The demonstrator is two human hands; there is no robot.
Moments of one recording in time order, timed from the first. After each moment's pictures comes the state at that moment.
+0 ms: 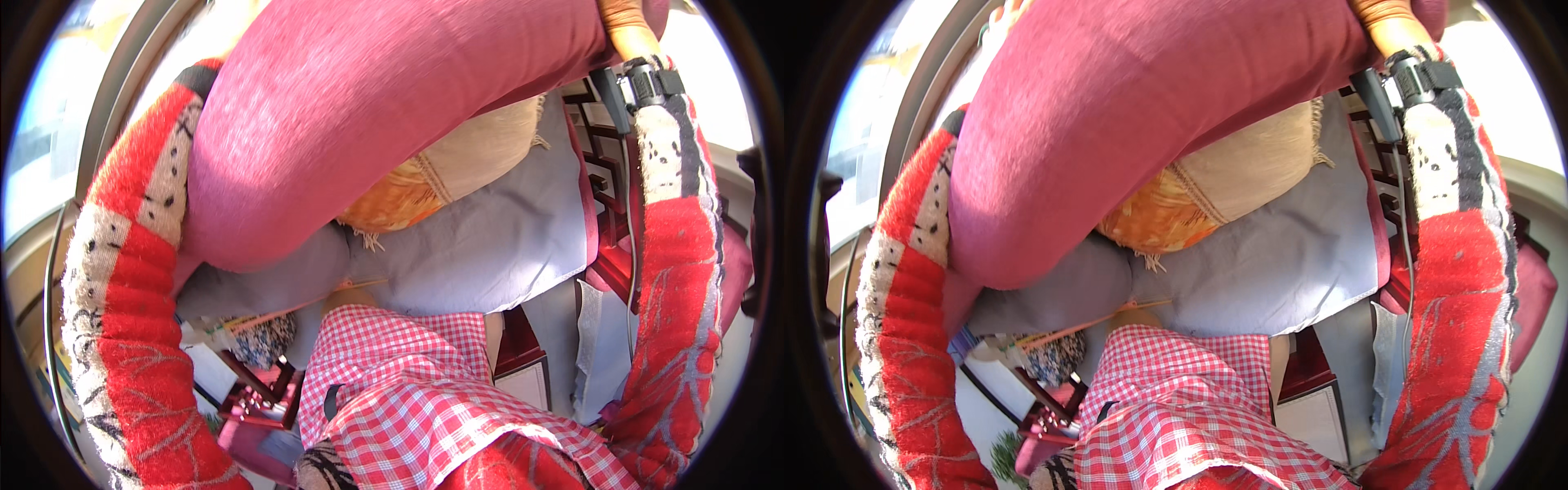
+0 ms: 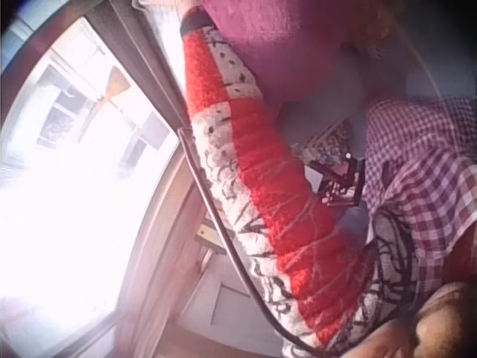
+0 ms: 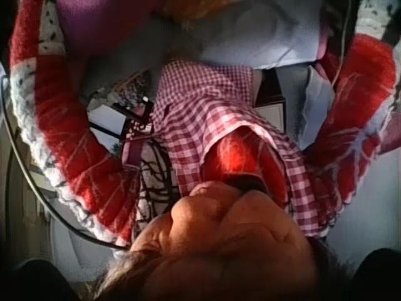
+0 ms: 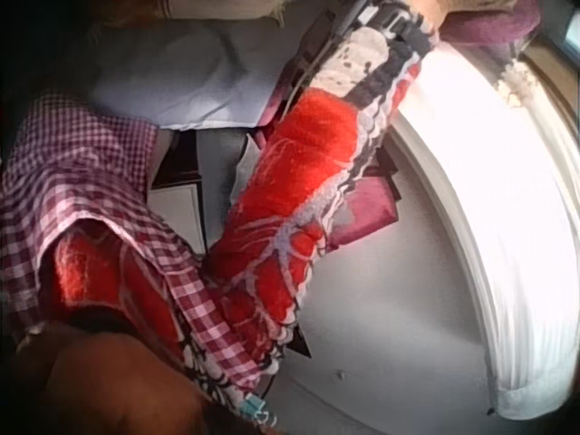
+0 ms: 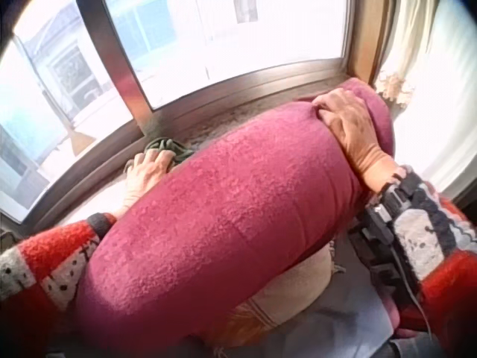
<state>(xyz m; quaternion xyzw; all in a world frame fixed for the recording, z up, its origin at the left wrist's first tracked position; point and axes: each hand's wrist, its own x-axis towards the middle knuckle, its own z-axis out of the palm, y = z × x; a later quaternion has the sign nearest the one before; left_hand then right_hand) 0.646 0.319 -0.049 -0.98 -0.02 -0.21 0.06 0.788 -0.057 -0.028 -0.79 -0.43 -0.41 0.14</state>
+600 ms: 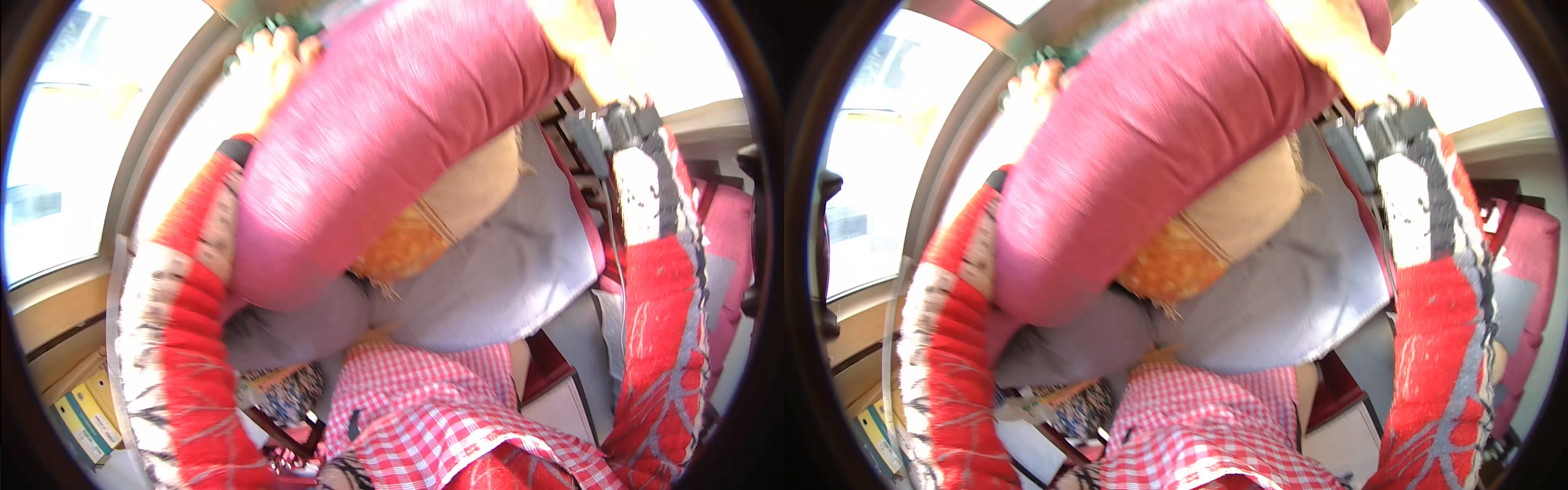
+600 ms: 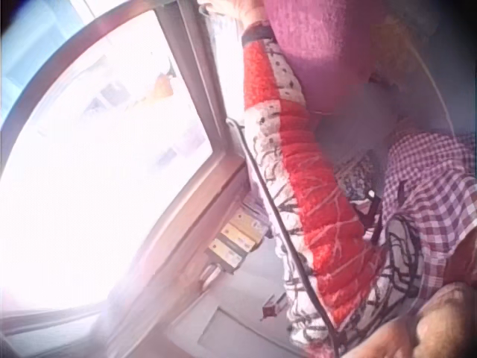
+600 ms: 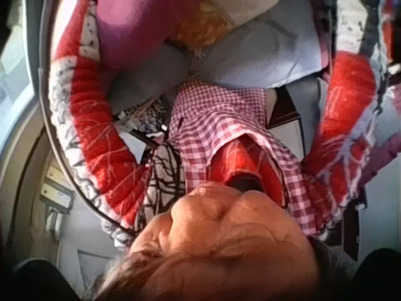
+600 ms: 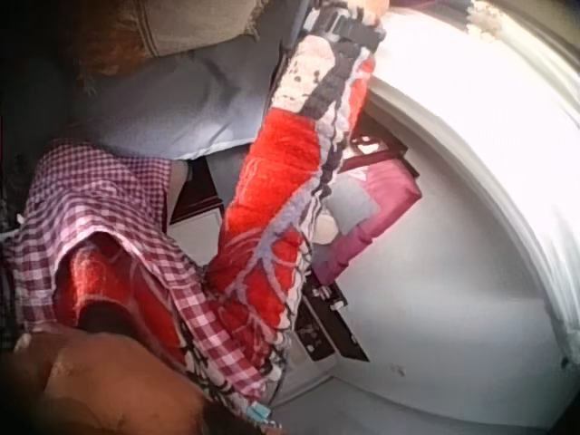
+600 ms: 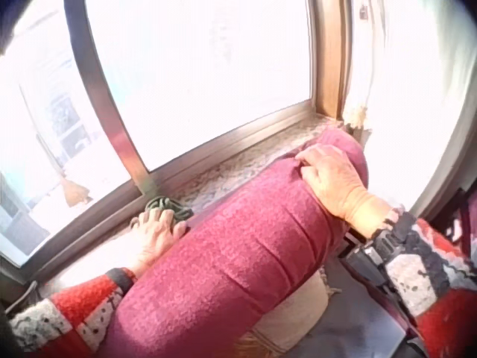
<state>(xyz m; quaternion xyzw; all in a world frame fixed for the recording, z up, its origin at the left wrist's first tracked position) 0.631 0.308 -0.020 -0.99 0.02 -0.14 0.05 0.739 -0.077 -0.002 -0.88 -0.31 -0.31 0.19</state>
